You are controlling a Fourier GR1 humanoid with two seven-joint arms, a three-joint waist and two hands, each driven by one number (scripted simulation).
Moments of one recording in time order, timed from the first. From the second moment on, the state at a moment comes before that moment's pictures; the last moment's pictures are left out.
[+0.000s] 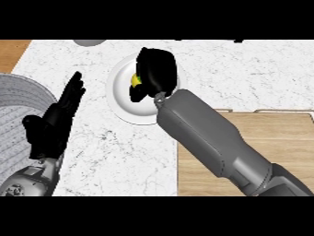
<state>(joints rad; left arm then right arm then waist) -0.18 0.28 -0.23 -1.71 0.03 0.28 0.31 -1.08 0.00 0.60 -0.84 0.69 -0.34 0.71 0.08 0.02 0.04</state>
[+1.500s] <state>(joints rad) -0.14 0.27 -0.22 -1.72 0.02 0.29 0.29 -0.96 0.00 0.22 -0.73 0.05 -0.23 -0.03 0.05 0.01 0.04</state>
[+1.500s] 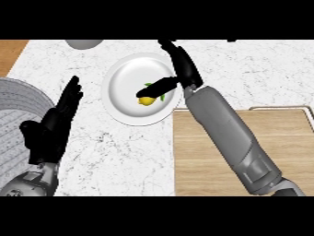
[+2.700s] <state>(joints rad) -0.14 0.26 -0.22 -1.71 0.02 0.28 0.28 -0.96 0.00 0.24 -0.51 0.01 -0.25 -0.28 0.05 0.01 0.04</state>
